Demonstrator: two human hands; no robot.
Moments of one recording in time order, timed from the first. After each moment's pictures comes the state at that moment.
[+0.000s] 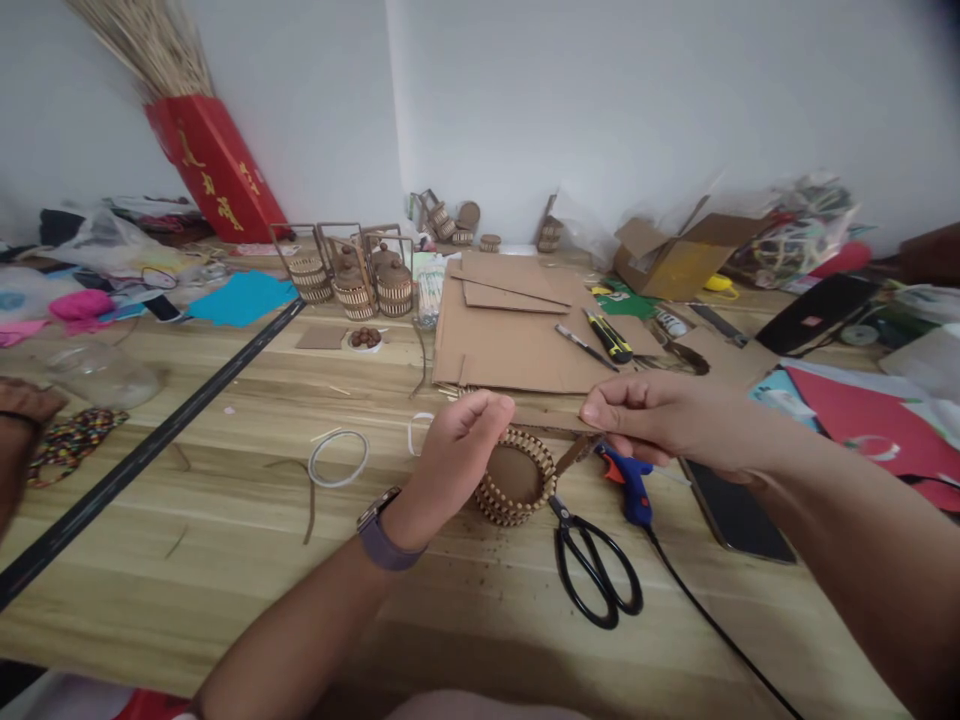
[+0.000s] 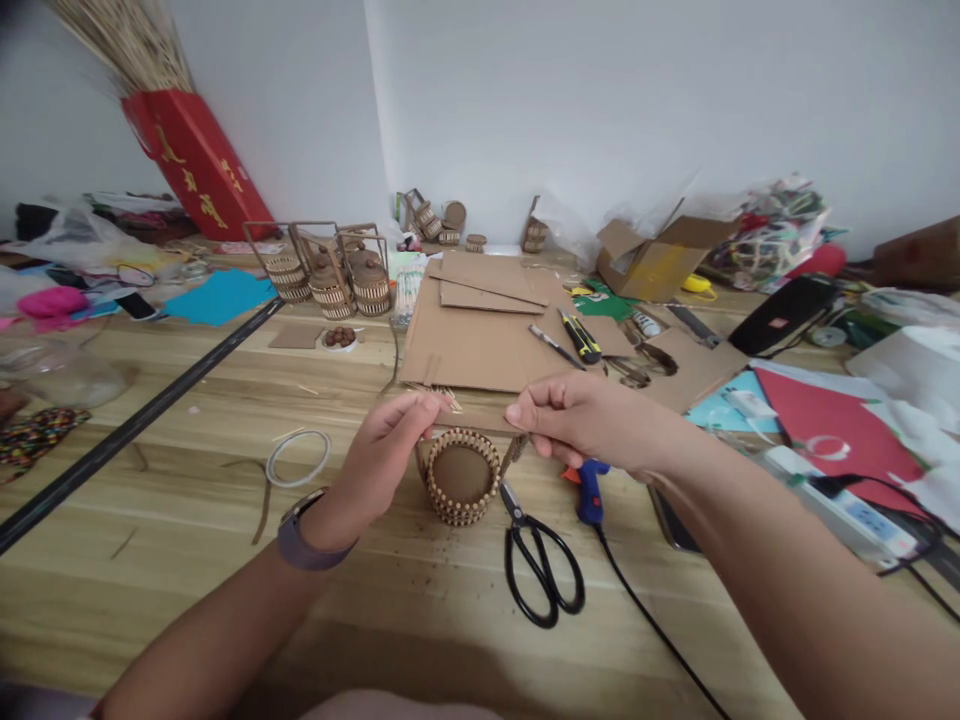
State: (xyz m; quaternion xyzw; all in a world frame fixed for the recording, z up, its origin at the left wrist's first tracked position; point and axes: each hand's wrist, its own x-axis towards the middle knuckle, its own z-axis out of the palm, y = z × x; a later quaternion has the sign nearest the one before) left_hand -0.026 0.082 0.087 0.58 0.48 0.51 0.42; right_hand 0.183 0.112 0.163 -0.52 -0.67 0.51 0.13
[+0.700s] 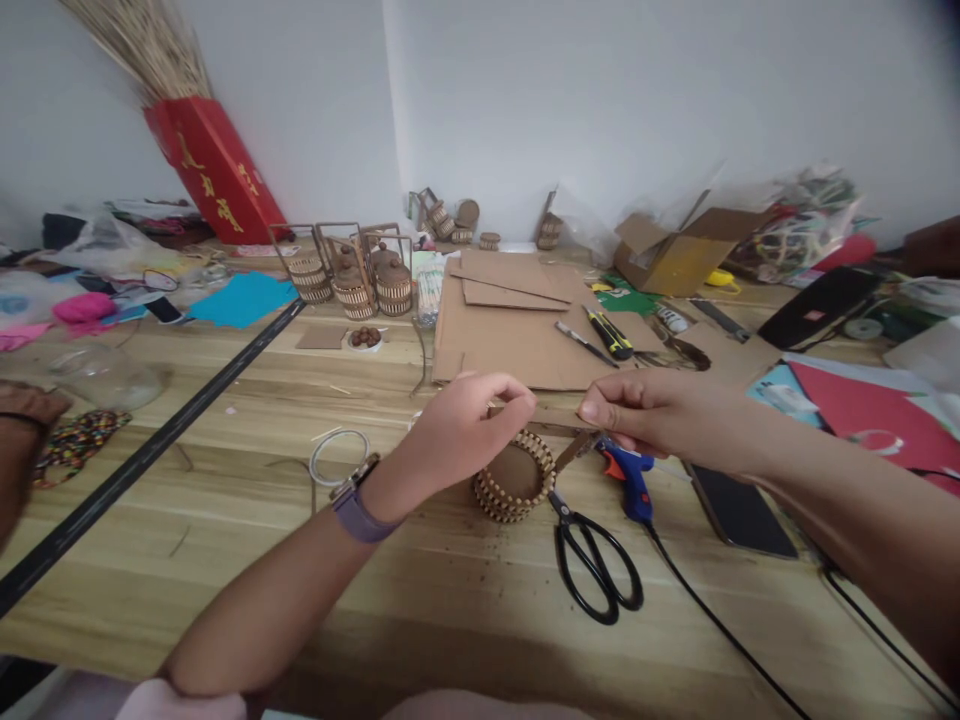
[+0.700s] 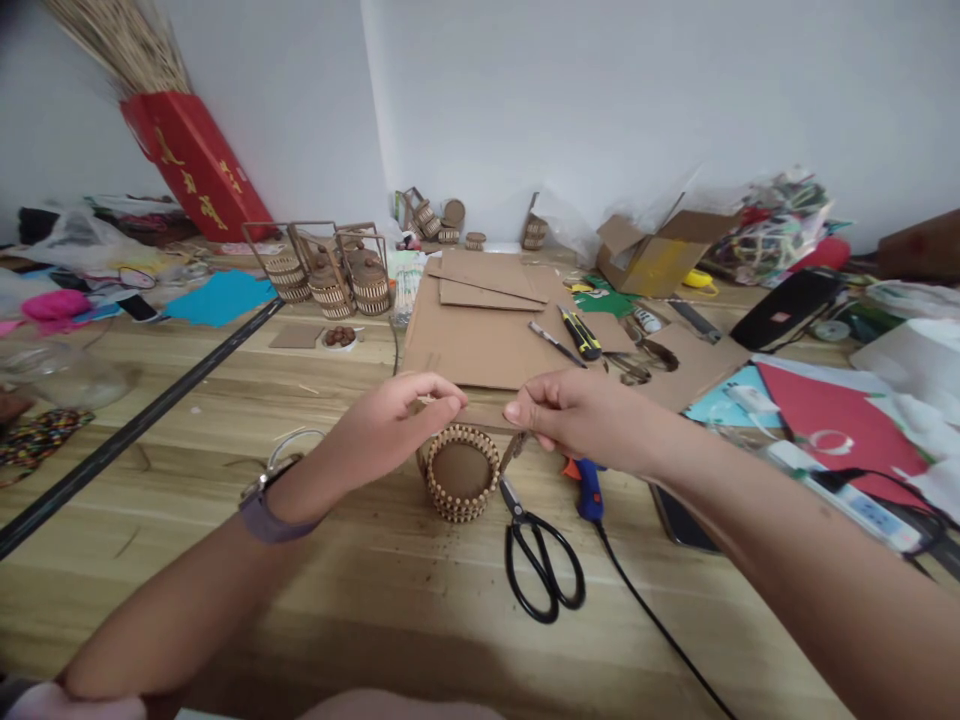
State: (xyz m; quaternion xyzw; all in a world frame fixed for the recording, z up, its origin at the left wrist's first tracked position) left_hand -0.036 0.091 0.131 0.76 0.47 0.33 0.31; right_hand 0.185 0.112 0.164 -0.54 -0.76 0.36 0.07
